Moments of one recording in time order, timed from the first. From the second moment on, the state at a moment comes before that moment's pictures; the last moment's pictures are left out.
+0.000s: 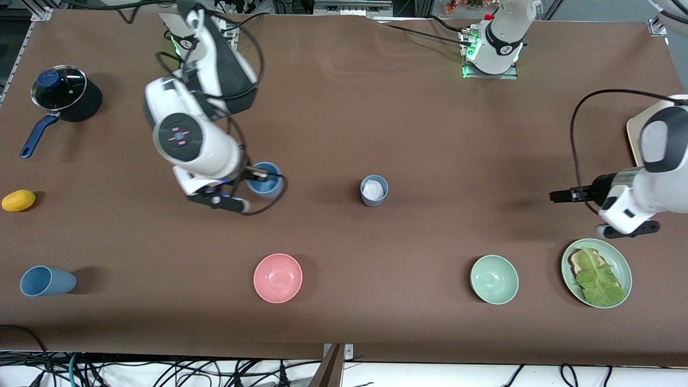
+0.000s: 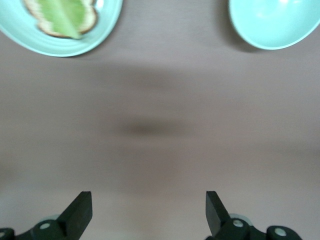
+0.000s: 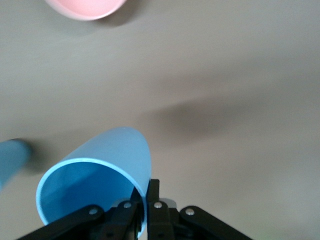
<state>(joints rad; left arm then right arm) 0.46 0.42 -0.40 -1.57 0.10 1.68 -0.10 0.45 0.49 0.08 -1.39 0.09 1.74 0.79</state>
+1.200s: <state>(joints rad) 0.10 0.08 -0.04 -1.55 0.00 1.53 0.04 0.69 0.72 0.08 -1.18 0.20 2.07 1.42</state>
